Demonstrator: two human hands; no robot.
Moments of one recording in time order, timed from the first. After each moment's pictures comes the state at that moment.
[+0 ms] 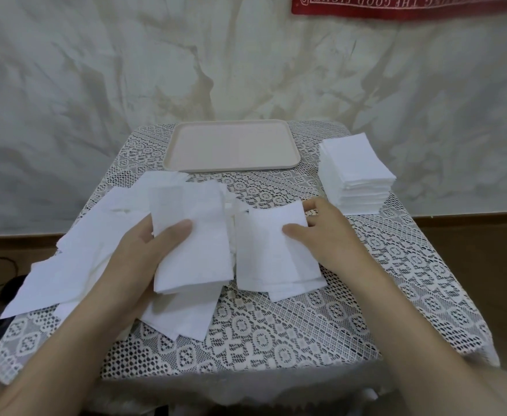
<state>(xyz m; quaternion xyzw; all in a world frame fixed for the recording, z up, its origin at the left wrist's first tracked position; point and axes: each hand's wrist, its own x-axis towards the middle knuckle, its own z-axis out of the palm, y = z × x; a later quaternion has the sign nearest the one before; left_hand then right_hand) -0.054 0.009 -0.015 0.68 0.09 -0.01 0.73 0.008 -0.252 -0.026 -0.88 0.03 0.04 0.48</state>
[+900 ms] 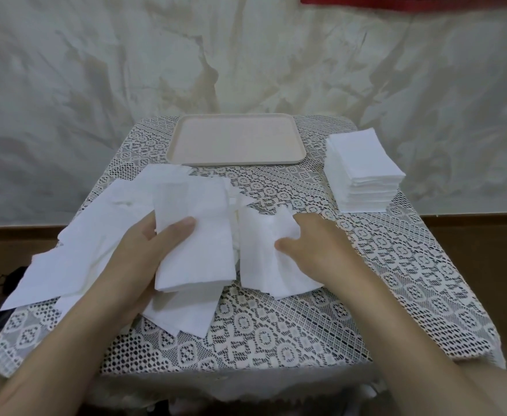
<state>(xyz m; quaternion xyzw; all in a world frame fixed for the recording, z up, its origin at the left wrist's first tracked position) -0.054 0.011 -0.018 0.68 0.09 -0.01 0.73 -0.005 -0.230 -0.022 -0.96 -0.01 0.07 0.27</state>
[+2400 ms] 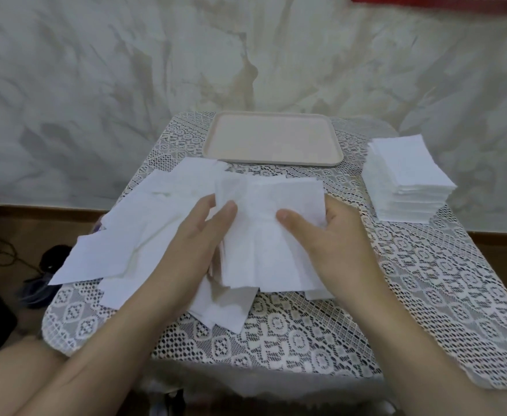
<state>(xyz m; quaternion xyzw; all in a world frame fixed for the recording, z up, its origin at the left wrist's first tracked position) -0.052 0.004 -0.027 0.70 0.03 0.02 0.72 -0.029 -0.188 -0.005 -0.77 -0.07 -0.03 0.64</state>
